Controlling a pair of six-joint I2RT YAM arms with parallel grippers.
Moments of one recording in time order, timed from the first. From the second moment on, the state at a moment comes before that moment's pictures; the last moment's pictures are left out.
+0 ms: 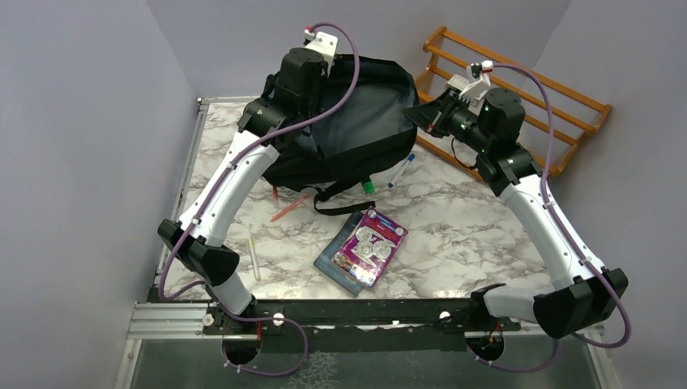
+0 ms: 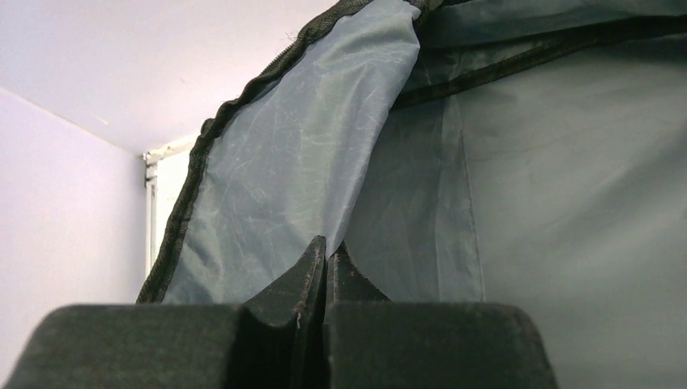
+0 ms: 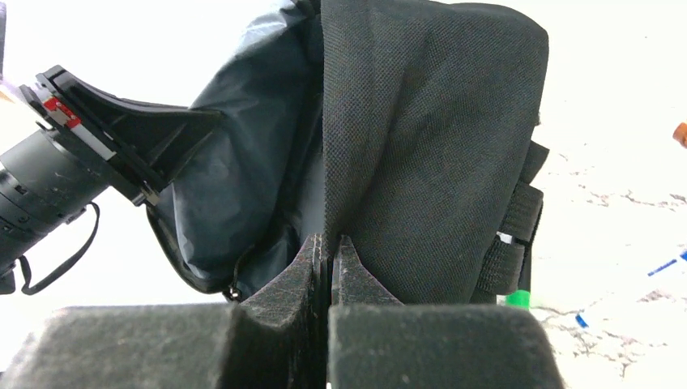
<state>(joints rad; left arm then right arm) -0.59 1.64 1.97 -0.74 -0.46 0.06 0.31 1.24 1.29 -0.13 -0.36 0.67</state>
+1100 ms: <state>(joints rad) -0.32 1.94 1.91 -0.33 -0.12 0.15 0.31 1.67 1.36 0.08 -0.44 0.66</state>
